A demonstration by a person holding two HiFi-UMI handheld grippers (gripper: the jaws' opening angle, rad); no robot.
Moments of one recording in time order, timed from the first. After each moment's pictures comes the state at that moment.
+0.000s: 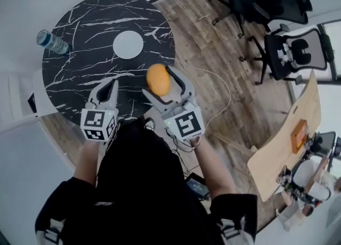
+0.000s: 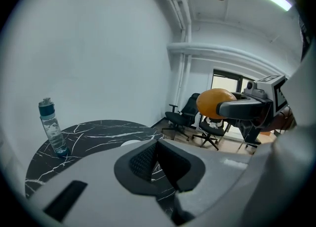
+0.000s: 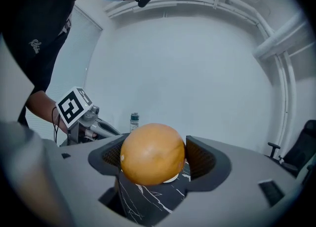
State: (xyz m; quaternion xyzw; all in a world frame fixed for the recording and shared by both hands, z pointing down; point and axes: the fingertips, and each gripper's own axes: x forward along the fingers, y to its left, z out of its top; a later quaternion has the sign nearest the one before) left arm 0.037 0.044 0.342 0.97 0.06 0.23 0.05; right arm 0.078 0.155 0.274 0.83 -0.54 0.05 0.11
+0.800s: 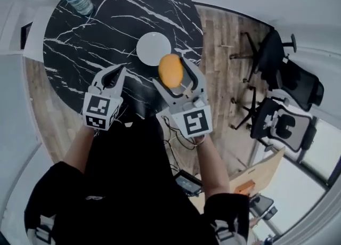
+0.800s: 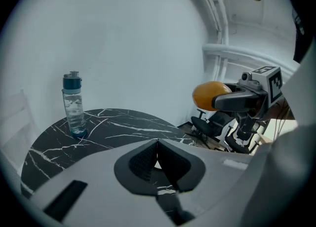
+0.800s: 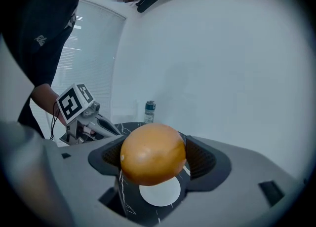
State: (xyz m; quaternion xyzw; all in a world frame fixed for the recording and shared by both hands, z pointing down) left arm 0.088 -0.053 0.401 0.96 -0.09 0.24 0.14; right arm 0.168 0.017 0.314 0.69 -0.69 0.07 0.21
